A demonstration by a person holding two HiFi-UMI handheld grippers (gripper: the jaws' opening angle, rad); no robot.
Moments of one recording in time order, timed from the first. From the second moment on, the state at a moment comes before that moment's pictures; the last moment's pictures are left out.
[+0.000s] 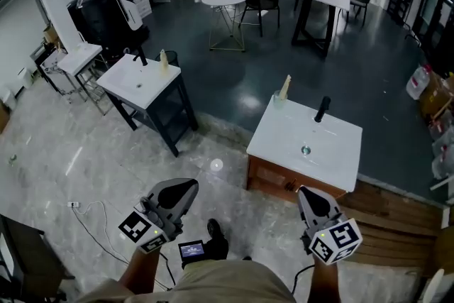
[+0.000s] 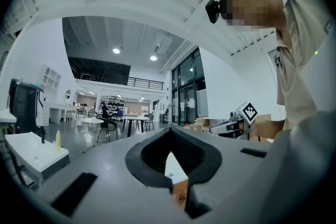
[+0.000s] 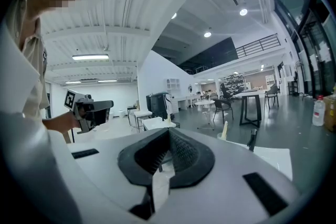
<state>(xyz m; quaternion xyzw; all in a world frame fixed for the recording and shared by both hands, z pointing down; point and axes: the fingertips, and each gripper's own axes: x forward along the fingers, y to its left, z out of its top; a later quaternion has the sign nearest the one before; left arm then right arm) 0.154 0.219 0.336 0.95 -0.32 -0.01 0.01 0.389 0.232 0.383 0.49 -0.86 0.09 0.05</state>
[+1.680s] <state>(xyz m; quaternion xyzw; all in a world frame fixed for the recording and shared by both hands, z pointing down) 0.167 -0.227 0.442 0.93 -0.35 0.06 0.11 0.513 -0.386 0.600 0.60 -0.76 0.21 0.11</state>
